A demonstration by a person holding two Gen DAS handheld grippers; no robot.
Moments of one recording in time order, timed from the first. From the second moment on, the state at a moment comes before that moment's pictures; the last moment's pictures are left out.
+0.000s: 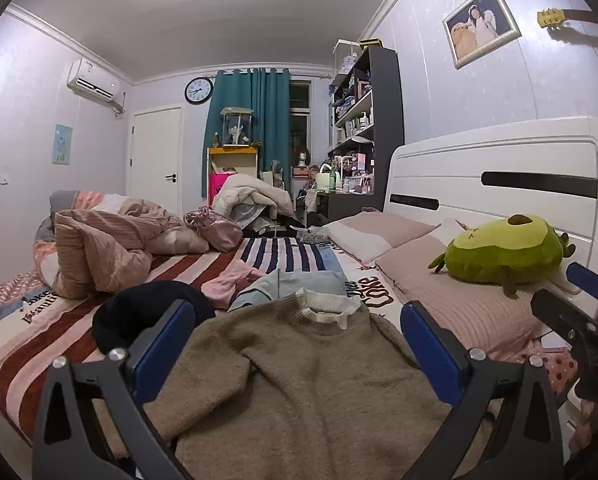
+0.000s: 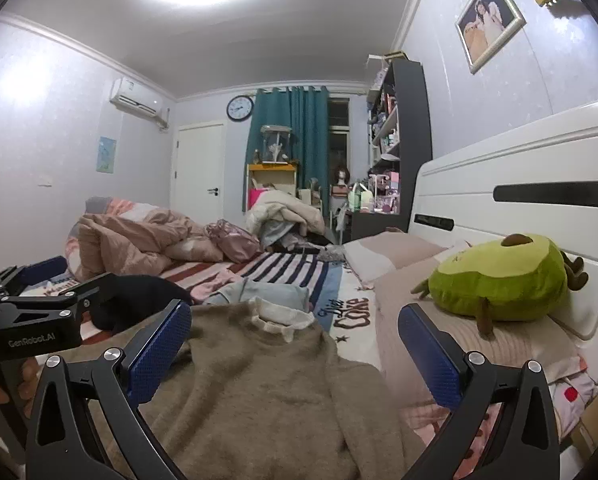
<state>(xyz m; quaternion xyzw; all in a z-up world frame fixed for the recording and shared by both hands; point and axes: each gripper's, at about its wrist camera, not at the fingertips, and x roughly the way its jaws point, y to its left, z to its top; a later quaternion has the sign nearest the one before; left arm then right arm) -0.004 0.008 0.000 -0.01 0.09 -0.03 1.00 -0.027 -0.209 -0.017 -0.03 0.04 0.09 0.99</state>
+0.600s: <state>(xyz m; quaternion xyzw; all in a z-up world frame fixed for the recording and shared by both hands) 0.009 0.011 -0.001 -0.01 0.09 -0.02 1.00 -0.011 -0.201 -0.013 -0.05 0.05 0.09 0.99</state>
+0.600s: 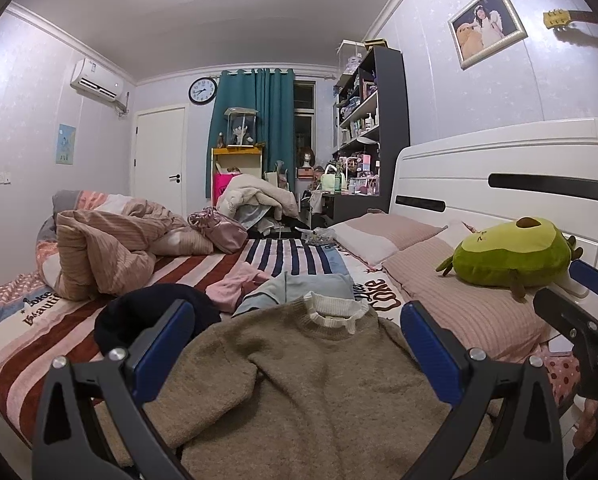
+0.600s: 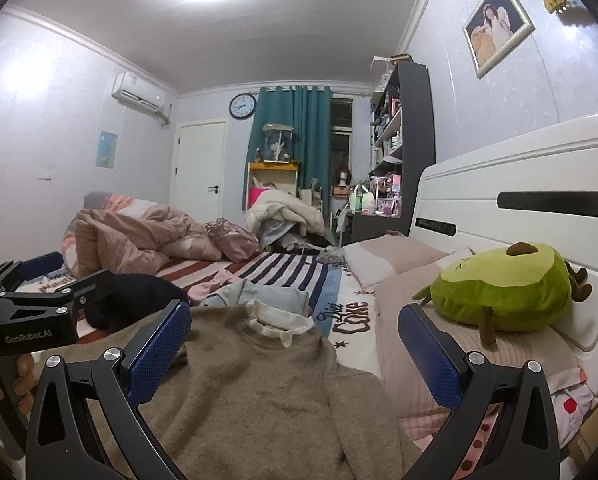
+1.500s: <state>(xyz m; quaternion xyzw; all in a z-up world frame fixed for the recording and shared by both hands) 0.012 0.010 0.002 -0.02 0.09 -0.03 1.00 -0.011 -0.197 -0.014 -0.05 0.06 0.09 0.99</state>
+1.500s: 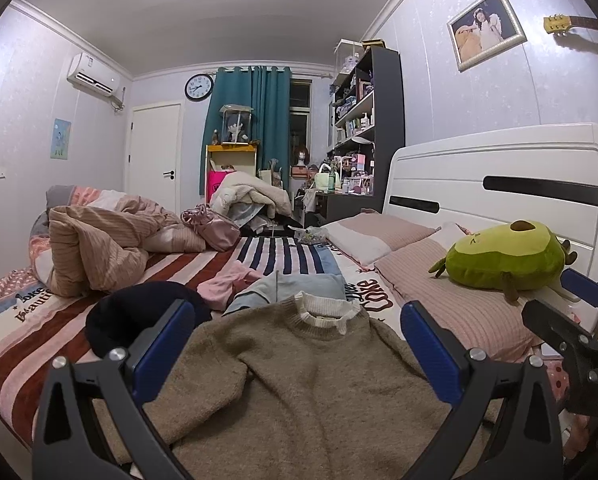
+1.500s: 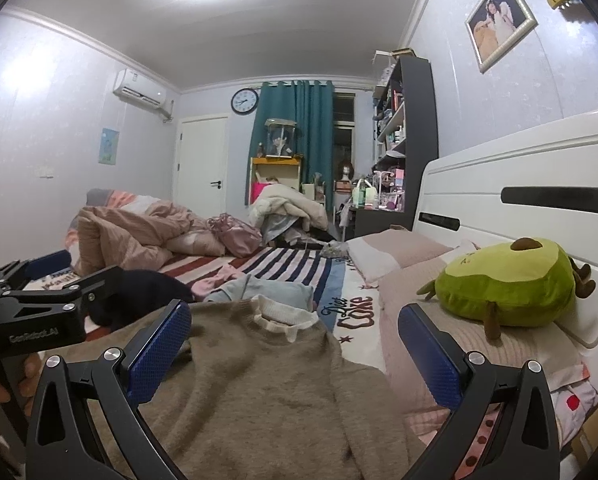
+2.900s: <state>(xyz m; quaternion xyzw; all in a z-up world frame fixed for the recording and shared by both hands) 0.040 0.308 -0.216 -0.19 0.34 0.13 0.91 0.072 -0.146 -0.114 0.00 0.26 0.15 0.95</state>
